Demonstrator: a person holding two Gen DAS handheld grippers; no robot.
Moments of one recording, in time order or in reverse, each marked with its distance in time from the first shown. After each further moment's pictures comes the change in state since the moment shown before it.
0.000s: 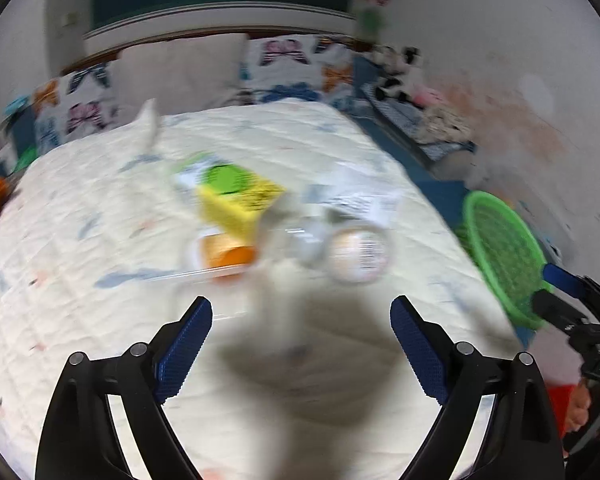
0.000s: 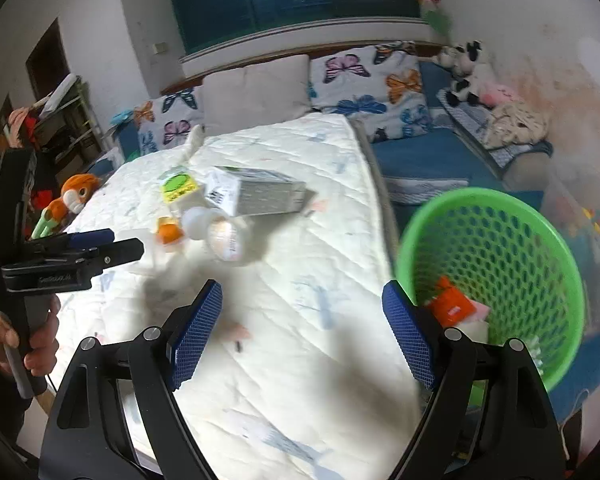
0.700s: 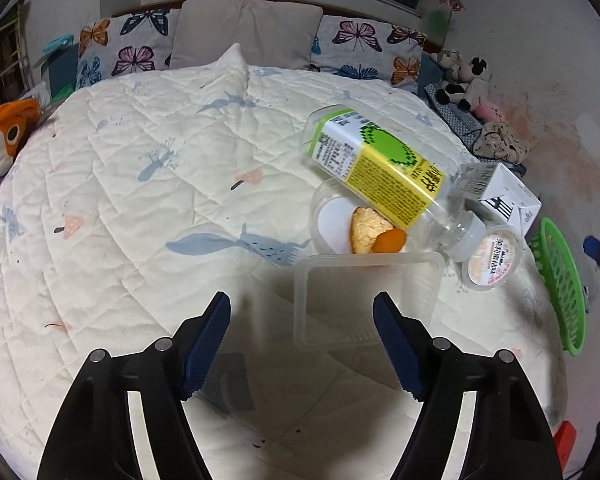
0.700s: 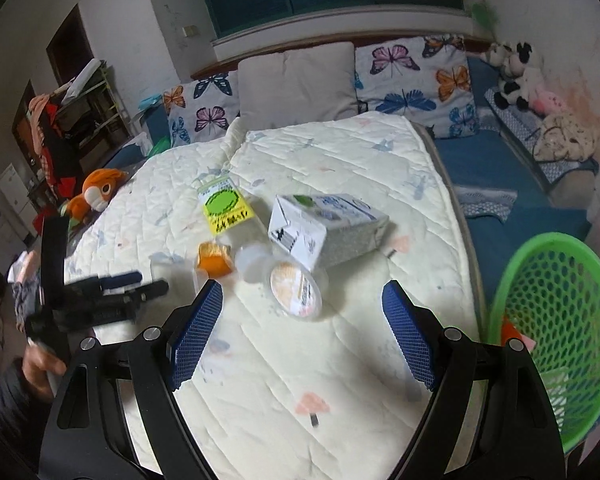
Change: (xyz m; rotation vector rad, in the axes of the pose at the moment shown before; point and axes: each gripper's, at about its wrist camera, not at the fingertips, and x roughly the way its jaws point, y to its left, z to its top) left arm 0.044 0.101 -0.013 -0.167 0.071 0.053; right arm 0.063 0.045 0.063 -0.013 0.078 0.112
